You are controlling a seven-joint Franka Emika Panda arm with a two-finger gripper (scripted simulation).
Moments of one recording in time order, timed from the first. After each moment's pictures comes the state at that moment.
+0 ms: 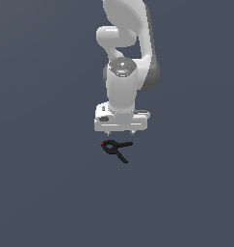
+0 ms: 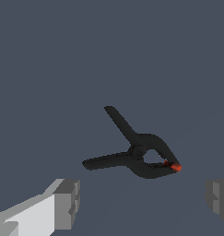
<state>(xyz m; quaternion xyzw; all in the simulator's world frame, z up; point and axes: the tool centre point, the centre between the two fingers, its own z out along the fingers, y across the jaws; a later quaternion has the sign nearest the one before) 0.007 0.017 0.168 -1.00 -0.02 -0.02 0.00</state>
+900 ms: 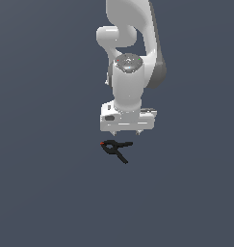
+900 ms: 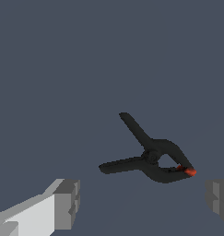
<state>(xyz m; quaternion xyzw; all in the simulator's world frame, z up) 0.014 0.041 0.178 -1.00 -0.02 -0.03 0.02</state>
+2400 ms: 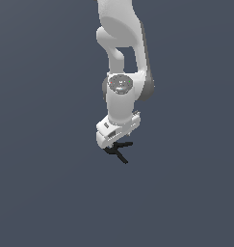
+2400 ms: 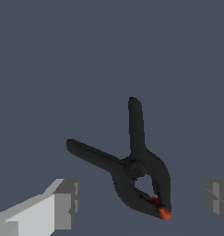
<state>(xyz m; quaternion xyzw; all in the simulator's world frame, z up) 0.009 0.014 0.121 -0.95 -0.31 -0.01 0.00</state>
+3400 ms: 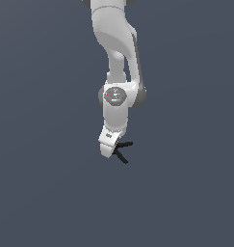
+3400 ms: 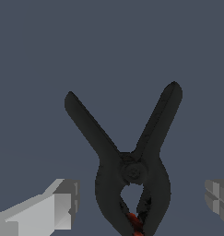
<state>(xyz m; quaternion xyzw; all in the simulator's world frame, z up) 0.001 -0.003 0.077 -0.84 -0.54 0.00 0.00</state>
